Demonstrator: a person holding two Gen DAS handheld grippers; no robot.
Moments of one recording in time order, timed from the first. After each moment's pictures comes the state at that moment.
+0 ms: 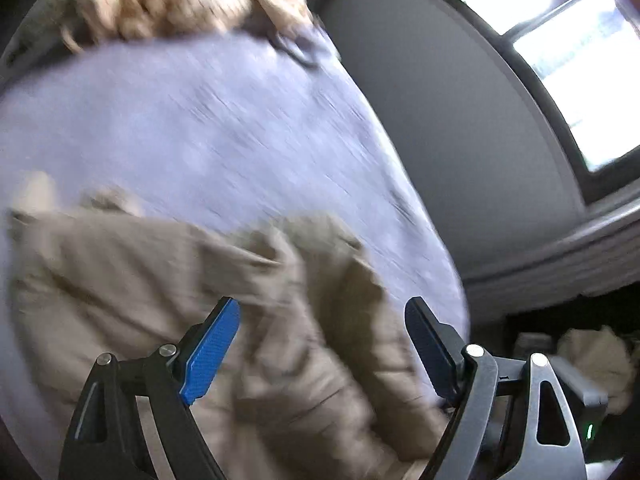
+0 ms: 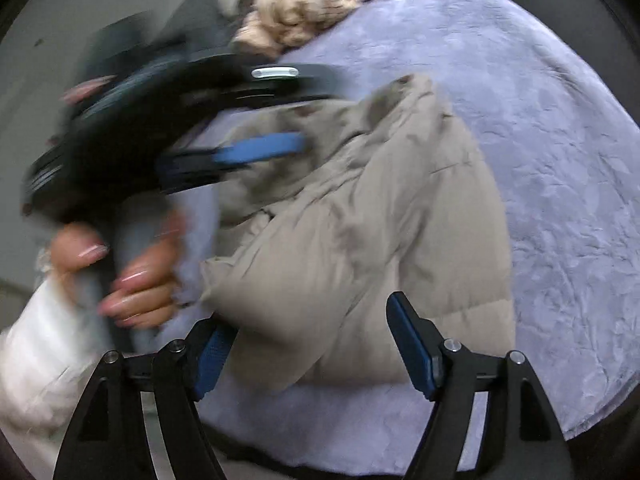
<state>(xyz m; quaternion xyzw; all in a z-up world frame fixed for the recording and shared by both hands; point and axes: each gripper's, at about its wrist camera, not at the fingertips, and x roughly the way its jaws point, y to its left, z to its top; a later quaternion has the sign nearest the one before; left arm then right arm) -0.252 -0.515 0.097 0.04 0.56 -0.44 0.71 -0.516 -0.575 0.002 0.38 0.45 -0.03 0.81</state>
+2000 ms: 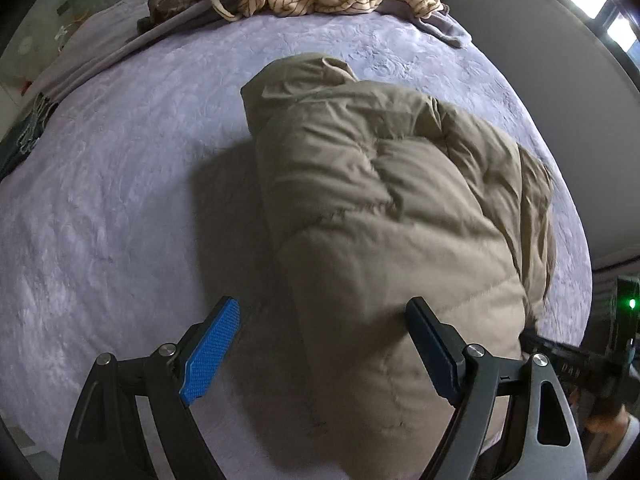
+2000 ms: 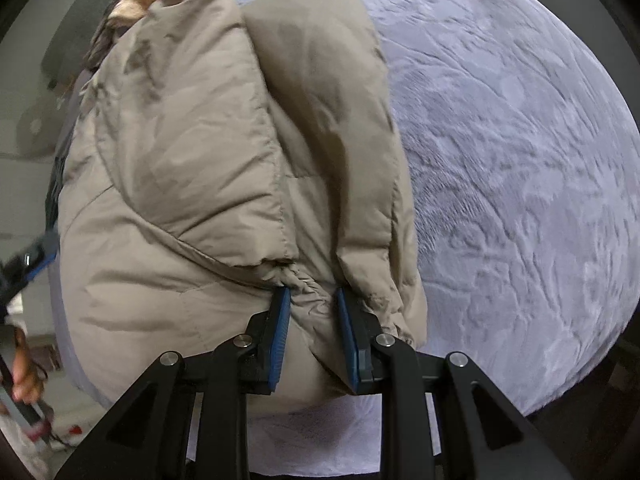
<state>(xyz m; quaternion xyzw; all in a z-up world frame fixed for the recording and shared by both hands) -0.301 -0.374 0.028 0.14 0.58 -0.26 0.76 -0.504 -0.566 -0.090 0.37 0.55 -0.15 0.73</state>
